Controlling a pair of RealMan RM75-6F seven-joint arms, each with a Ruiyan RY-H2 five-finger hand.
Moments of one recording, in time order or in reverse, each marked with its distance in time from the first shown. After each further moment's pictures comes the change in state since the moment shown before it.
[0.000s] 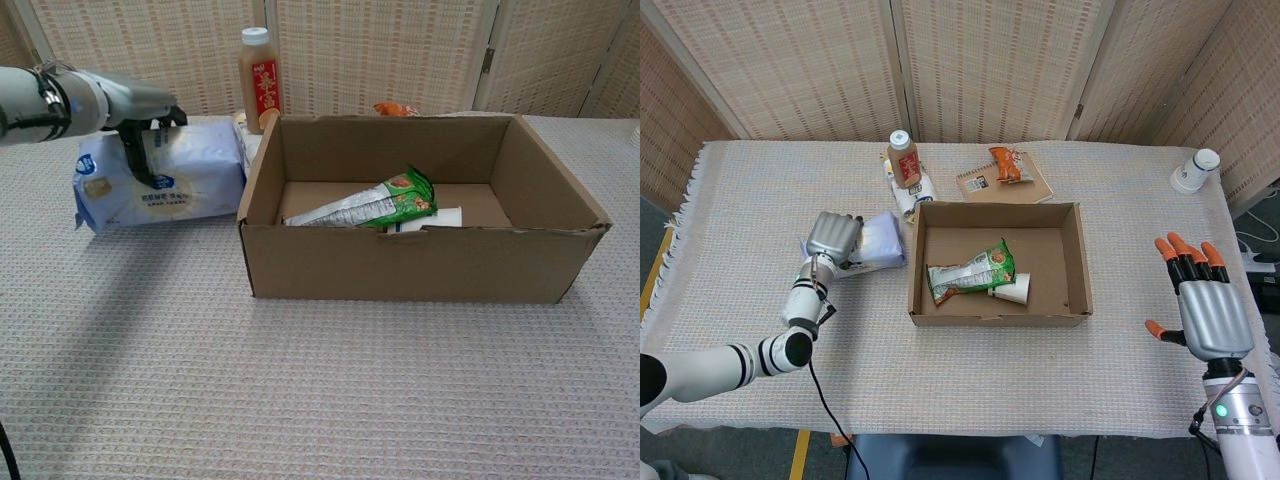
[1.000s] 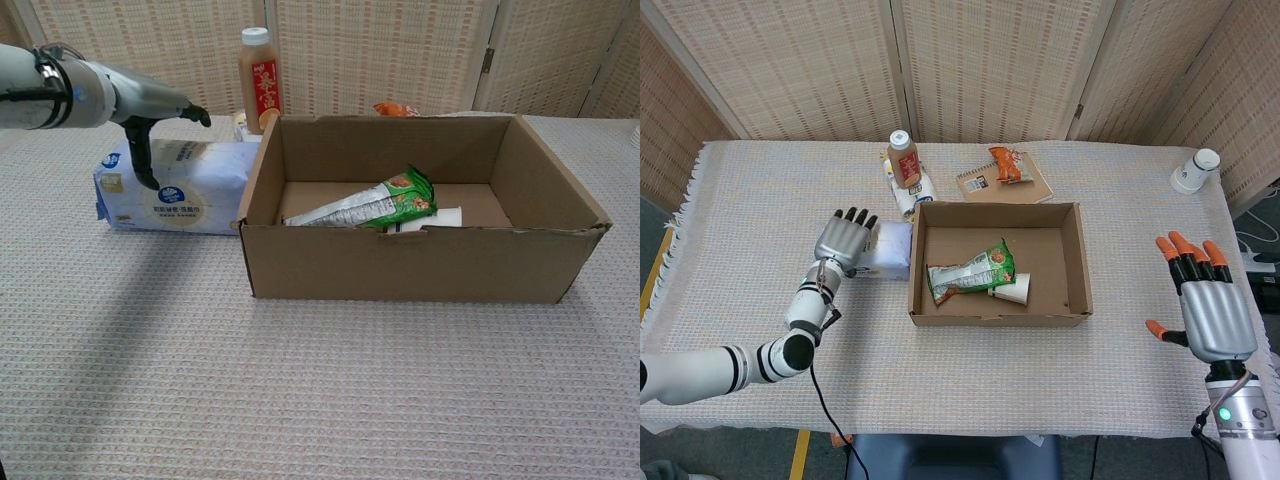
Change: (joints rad) left arm -0.022 0.058 -0.047 -0.131 -0.101 -0.029 0.163; right arm -0.012 0.015 0.002 -0.014 -0.030 0.009 0.012
